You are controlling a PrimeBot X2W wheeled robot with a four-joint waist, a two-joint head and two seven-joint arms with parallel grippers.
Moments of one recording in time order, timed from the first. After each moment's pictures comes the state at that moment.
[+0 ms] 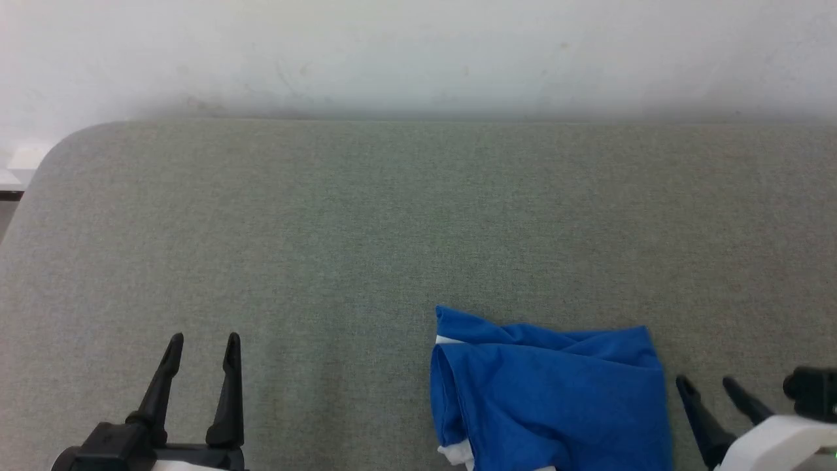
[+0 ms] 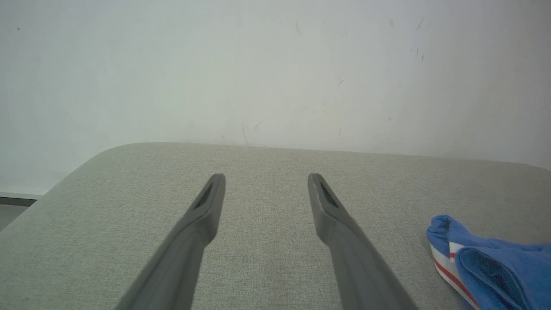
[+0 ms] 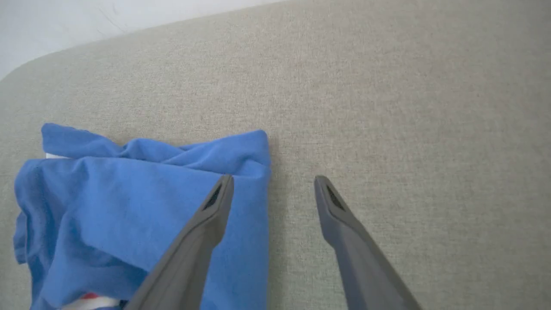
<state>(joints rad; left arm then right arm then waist) 0.20 0.33 -0.15 -0.17 -0.37 0.13 -0.26 0.23 -0.05 -0.16 -0.29 0.29 0.13 0.49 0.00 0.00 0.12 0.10</state>
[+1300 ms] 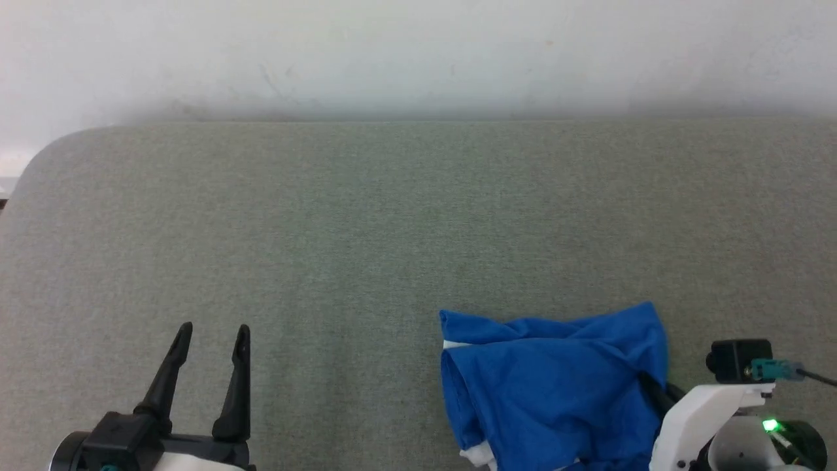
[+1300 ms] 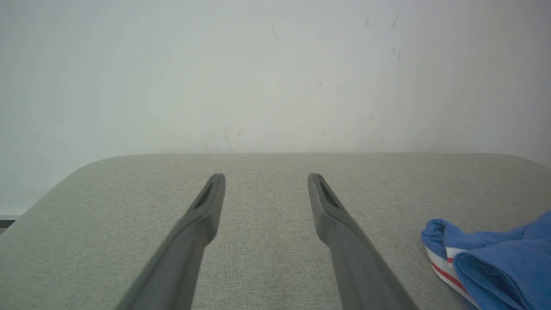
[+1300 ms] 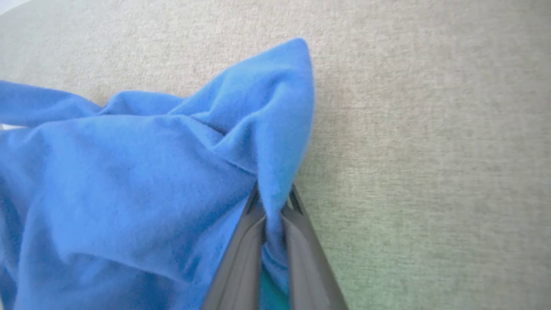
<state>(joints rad) 0.18 0.37 -0.18 -0.21 -0.36 0.14 -0.23 0.08 -0.05 -0.06 0.04 0.28 0.13 0.48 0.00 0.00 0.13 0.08</state>
